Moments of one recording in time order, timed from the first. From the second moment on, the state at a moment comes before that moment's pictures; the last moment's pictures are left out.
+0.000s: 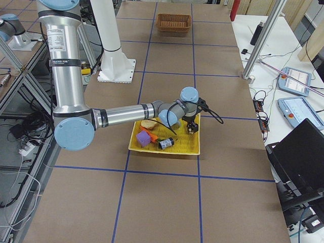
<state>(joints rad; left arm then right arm) -1.60 -1.59 -1.58 -1.94 -2.33 0.03 1.07 -1.51 1.62 -1.05 2.28 0.19</state>
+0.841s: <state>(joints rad) -1.60 -1.59 -1.58 -1.95 -2.33 0.03 0.99 -1.56 1.62 -1.05 2.24 0.22</state>
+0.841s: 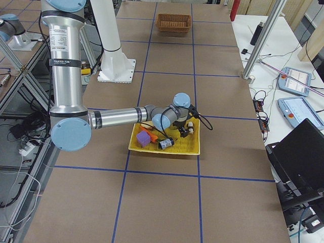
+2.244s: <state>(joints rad) -1.60 -1.58 -1.58 -1.97 -2.33 0.03 1.11 -1.52 1.70 -1.06 2.29 0.23</state>
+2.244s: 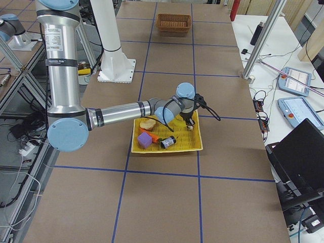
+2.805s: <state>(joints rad) -1.59 -1.58 -1.59 -2.06 -2.36 0.03 1.00 -1.28 1.70 -1.05 2.24 0.66</state>
